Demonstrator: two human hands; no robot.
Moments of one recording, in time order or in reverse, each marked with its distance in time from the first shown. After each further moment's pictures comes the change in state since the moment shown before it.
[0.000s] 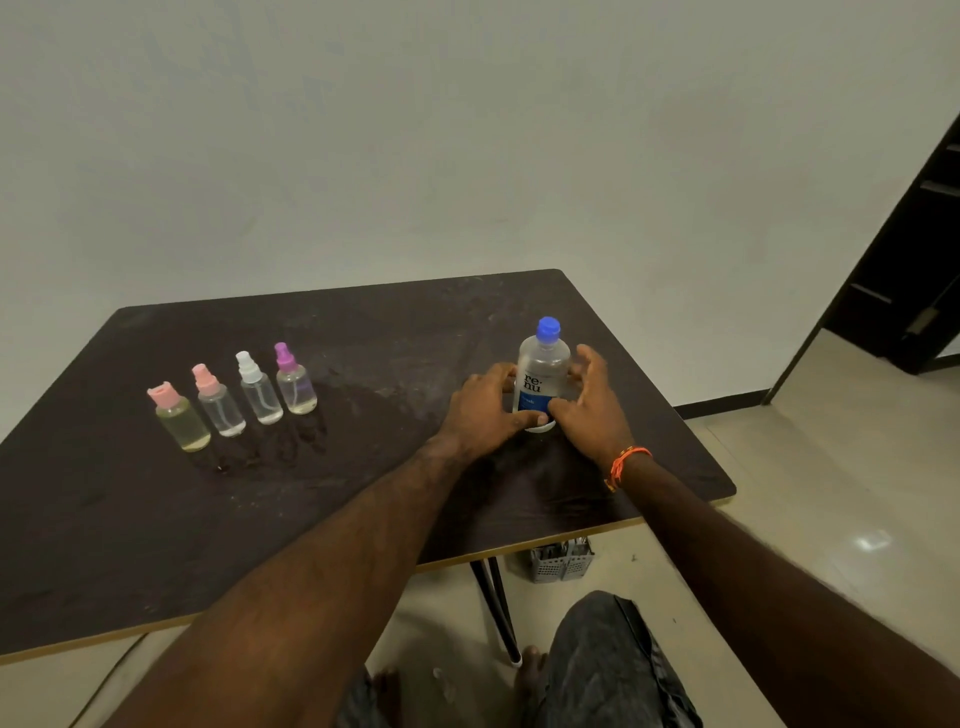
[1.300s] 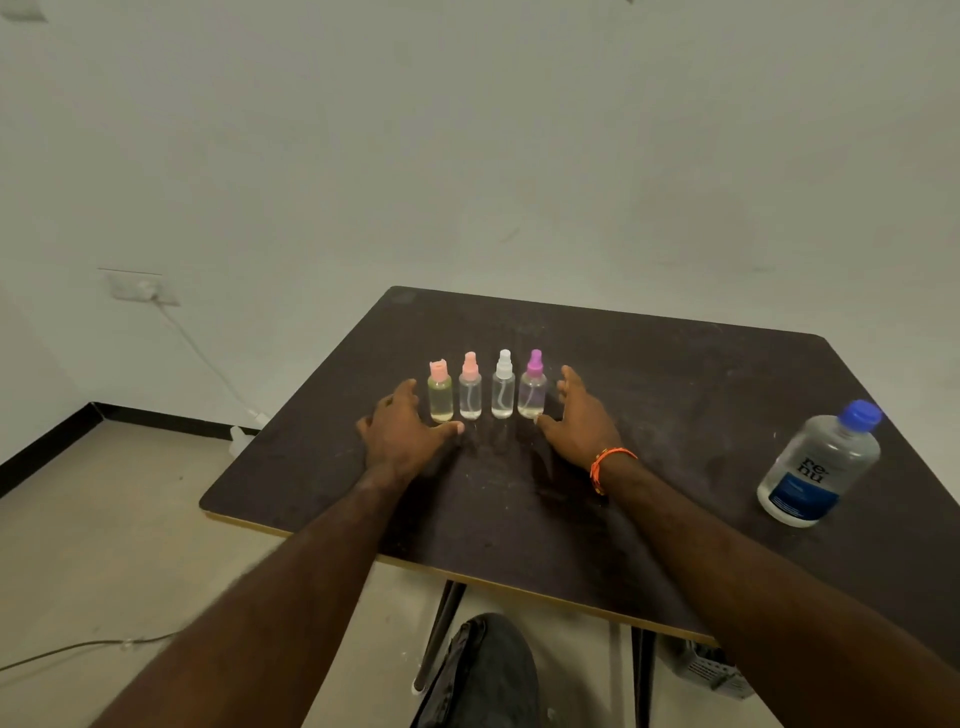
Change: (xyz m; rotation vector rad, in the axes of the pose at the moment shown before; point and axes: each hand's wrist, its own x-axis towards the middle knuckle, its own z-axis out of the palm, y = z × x) left_hand -0.164 -0.191 -0.233 0.269 0.590 -0.656; right_hand 0.031 -0.092 0.264 -0.371 -0.436 -0.229
